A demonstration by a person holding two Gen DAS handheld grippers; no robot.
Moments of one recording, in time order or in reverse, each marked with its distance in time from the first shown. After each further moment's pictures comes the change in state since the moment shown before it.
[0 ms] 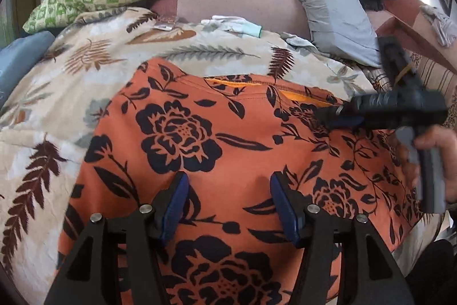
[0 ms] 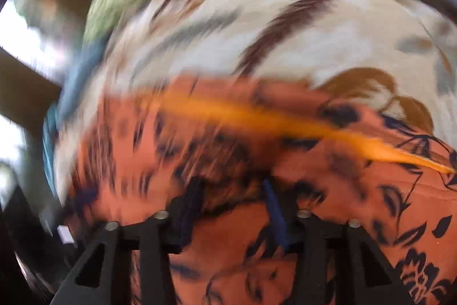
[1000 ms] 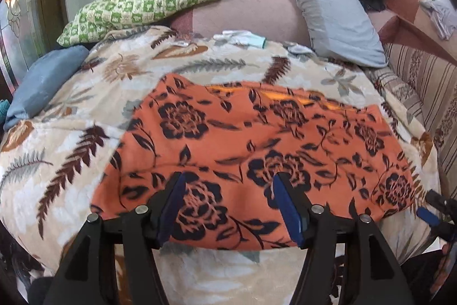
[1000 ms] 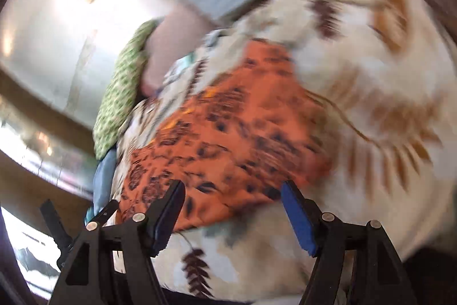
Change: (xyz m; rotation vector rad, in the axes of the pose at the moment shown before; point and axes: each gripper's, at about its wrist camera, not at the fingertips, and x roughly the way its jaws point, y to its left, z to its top) left arm -0.077 -0.055 -0.028 0.003 -0.024 0.145; right arm -0.200 -0.085 -0.263 0.479 -0.433 0.035
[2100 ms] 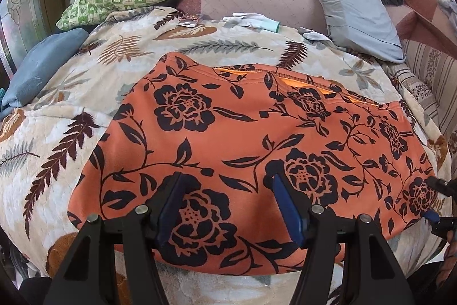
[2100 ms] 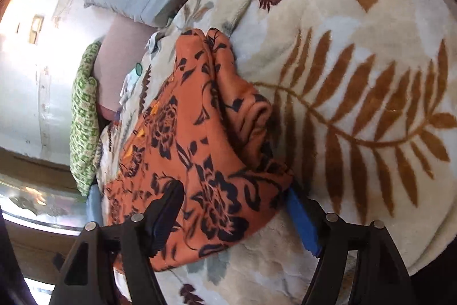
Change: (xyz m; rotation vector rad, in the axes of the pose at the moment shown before) left arm 0.044 0.009 0.006 -0.042 0.058 0.027; right arm 0.059 -0.036 0.036 0.247 0.063 -0.083
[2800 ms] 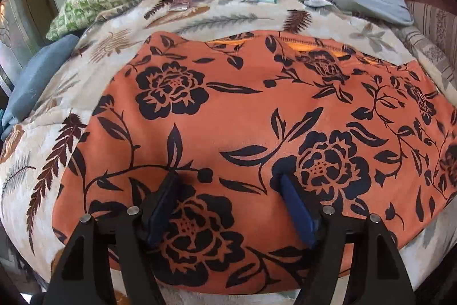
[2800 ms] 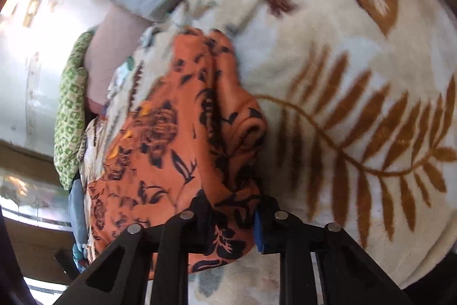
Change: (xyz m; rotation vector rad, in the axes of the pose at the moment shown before) left arm 0.040 -0.011 -0.004 0.110 0.102 0.075; right arm 0.009 0.029 0.007 -0.095 -0.020 -0.107
